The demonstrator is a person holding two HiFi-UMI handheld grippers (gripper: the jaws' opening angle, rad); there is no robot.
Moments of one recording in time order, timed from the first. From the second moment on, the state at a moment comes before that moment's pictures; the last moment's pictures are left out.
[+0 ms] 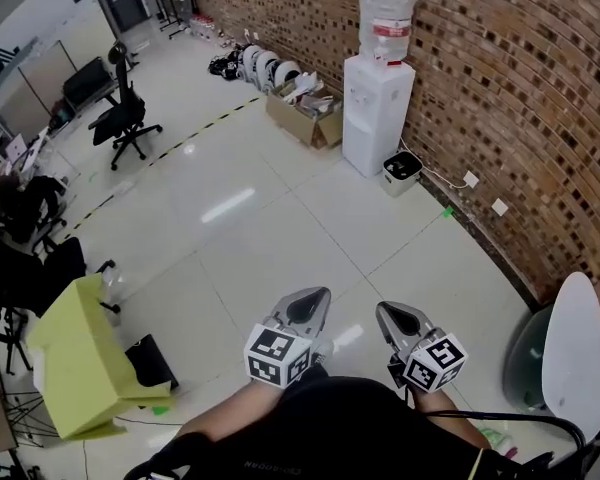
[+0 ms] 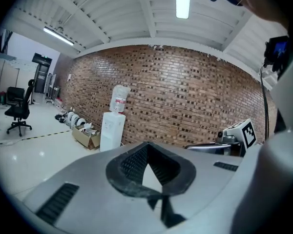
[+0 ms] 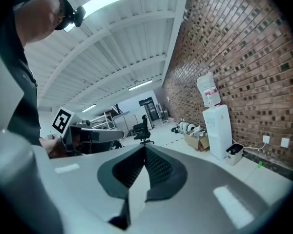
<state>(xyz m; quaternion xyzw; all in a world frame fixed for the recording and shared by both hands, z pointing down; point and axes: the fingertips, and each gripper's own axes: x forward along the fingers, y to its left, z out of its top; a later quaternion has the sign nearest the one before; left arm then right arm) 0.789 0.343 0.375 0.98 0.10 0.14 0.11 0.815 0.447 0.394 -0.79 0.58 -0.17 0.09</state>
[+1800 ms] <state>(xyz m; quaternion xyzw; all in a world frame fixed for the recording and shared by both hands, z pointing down) 0.303 0.275 0.365 0.94 -0.32 0.06 0.15 0.425 0.341 0.375 -0.51 0.84 -0.17 0.00</state>
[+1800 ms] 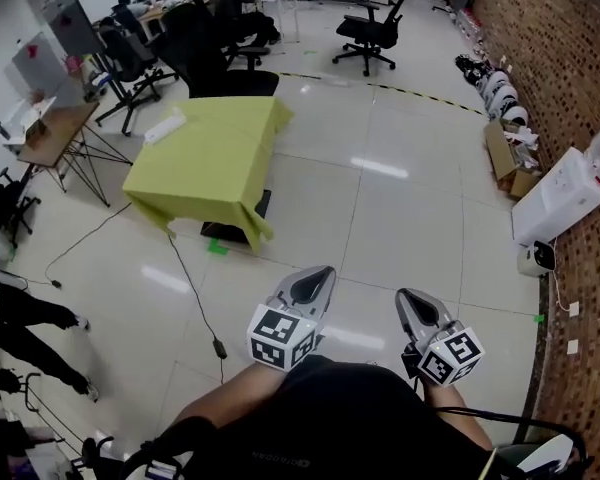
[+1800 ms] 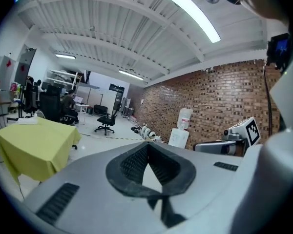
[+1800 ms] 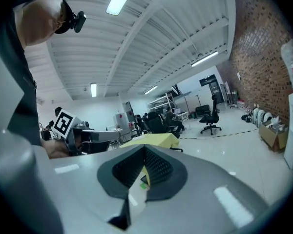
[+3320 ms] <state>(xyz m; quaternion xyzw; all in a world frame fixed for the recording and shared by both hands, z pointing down) 0.019 0.244 0.365 0.77 -0.62 0.02 0.18 0.132 0.222 0.355 -0.17 0.98 -0.13 -0.07</state>
